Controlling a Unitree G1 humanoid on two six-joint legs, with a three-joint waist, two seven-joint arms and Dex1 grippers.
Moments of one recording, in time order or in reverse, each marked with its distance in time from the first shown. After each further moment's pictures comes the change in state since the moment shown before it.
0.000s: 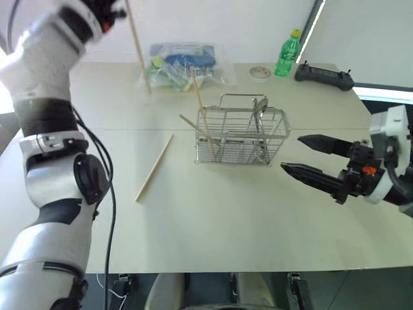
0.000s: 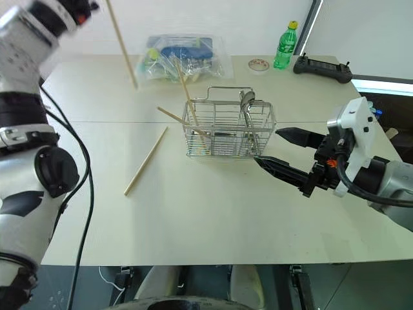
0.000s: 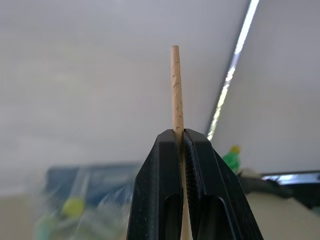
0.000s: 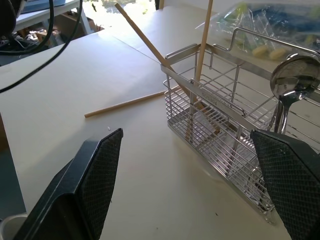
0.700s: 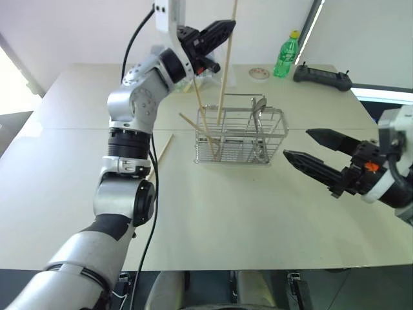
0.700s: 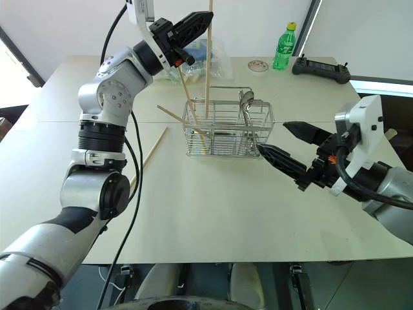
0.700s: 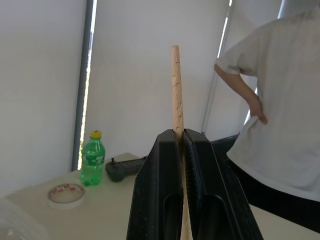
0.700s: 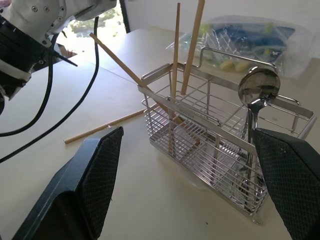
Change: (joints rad) left arm 0.182 -0.326 -0.204 -0.086 -0.034 -0.128 -0.127; right arm 0.051 0.028 -0.035 -0.057 0.151 -0.068 -0.254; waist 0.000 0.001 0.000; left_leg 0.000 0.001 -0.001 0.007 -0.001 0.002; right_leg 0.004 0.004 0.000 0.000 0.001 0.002
